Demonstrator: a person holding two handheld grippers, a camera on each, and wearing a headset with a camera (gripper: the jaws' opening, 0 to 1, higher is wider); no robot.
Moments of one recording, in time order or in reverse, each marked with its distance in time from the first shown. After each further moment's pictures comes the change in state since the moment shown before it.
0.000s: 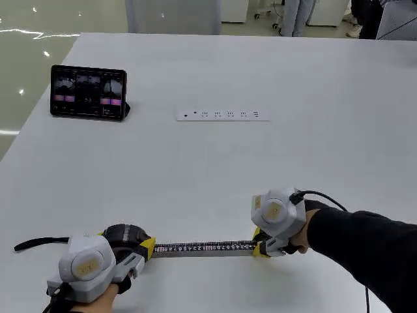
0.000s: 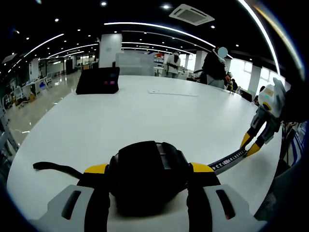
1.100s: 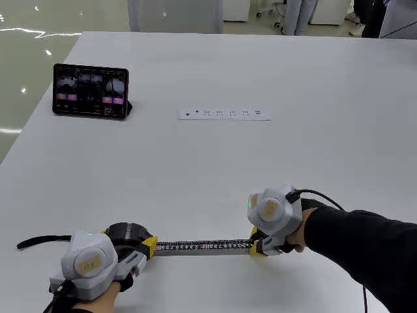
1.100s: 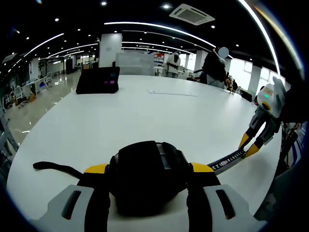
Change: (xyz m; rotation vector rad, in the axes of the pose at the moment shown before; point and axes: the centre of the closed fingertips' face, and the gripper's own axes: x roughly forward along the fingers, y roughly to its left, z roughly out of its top) left arm 0.000 0.000 0.000 -0.001 0.002 0.000; right arm 0.004 0.001 0.010 -0.002 -0.003 0.001
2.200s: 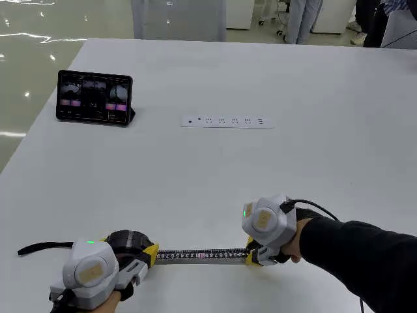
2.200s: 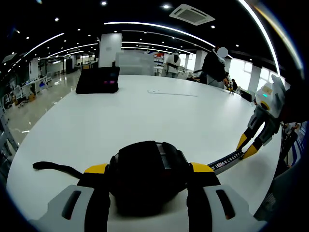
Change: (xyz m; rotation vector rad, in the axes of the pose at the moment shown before) left arm 0.000 0.000 -0.001 -0.001 0.000 -0.002; right arm 0.004 0.002 0.010 0.004 0.010 0.001
